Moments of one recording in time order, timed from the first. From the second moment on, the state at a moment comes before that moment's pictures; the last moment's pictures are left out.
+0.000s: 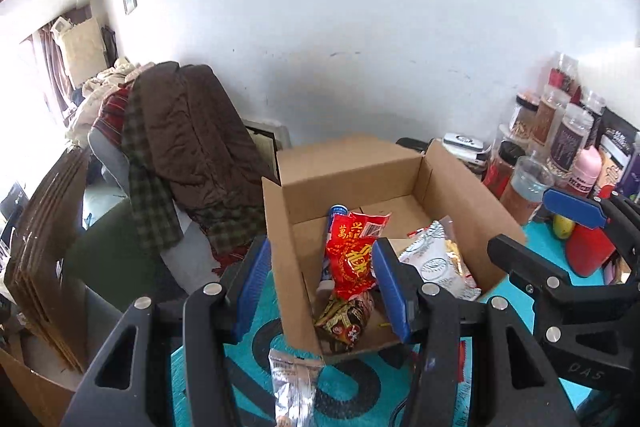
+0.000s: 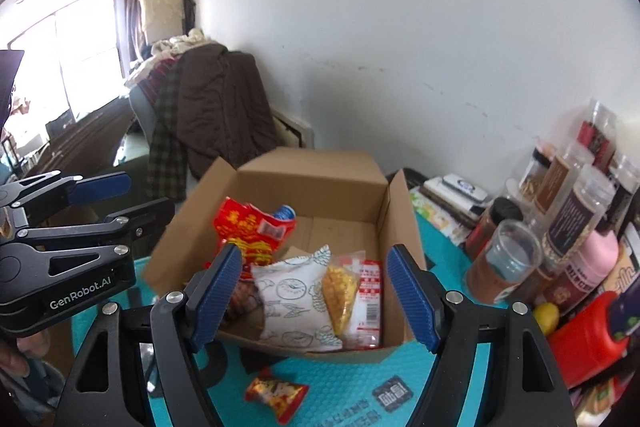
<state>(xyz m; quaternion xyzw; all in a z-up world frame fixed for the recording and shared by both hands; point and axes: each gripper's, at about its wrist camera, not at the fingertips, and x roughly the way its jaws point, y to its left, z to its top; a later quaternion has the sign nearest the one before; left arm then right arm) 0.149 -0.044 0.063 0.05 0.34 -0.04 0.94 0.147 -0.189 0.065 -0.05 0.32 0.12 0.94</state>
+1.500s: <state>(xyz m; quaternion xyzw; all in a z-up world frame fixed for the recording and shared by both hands) 0.027 -0.009 0.046 0.02 0.34 -0.09 0.93 0.021 -0.166 0.054 -0.04 0.29 0.13 0.95</state>
